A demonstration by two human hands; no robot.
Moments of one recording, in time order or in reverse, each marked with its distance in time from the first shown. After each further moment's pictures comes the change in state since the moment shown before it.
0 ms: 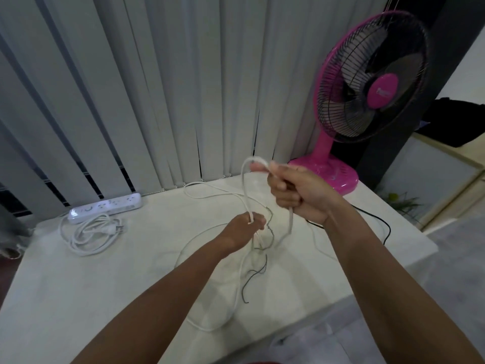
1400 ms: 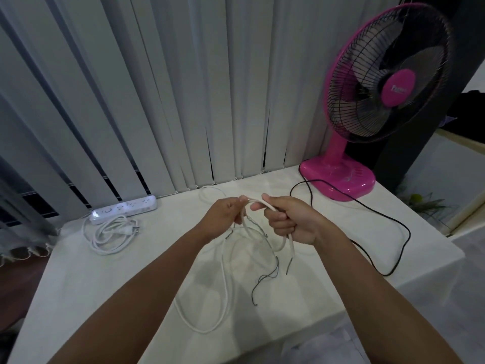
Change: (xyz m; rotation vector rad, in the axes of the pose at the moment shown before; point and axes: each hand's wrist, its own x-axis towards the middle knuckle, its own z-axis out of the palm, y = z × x) left_hand -0.006 0.014 -0.061 0.075 0.146 0.139; right_hand 0.017 0.056 -0.023 0.063 0.035 0.279
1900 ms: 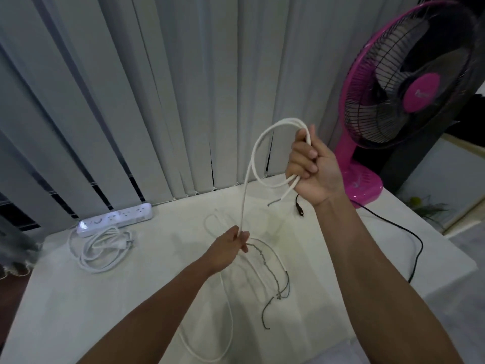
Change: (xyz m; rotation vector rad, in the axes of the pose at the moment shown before) left_hand 0.016 -0.081 0.005 0.075 -0.127 -0.223; right_hand 0.056 -0.087 0.008 0.630 -0.215 -0.496
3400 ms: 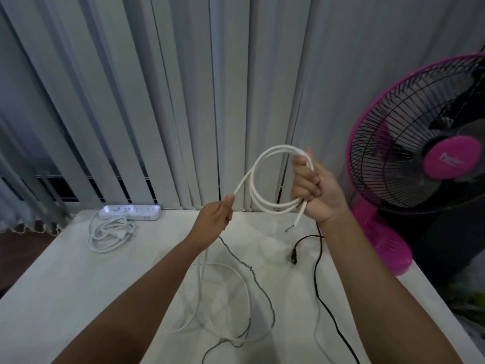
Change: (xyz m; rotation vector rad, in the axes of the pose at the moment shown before) left_hand 0.048 0.124 0.003 -0.071 0.665 0.121; right_hand 0.046 -0.112 -0.065 0.212 -0.314 0.545
